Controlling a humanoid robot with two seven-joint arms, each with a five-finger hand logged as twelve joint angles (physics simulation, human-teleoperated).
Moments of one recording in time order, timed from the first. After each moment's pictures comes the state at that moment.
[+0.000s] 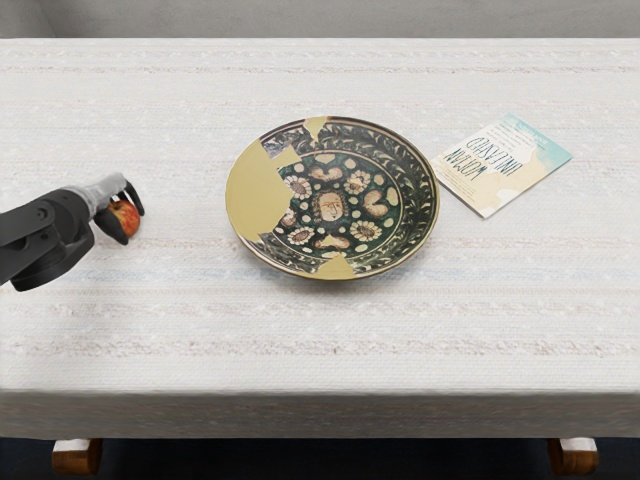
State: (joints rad) left arm -0.92 0.59 -0.29 -1.20 1.25 0.04 0.61; right arm 0.08 0.00 0.04 0.13 -0.05 0.20 -0.61
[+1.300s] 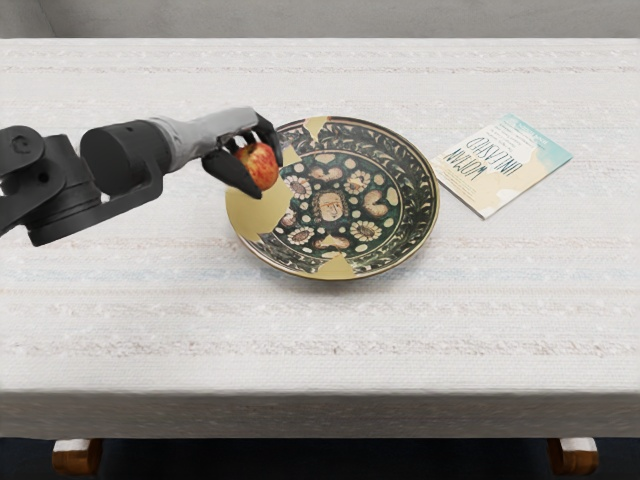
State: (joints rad) left arm -1.10 0.59 -0.46 -1.63 1.04 -0.08 0.61; right arm 0.09 0.00 0.04 0.13 -0.06 0.20 -0.61
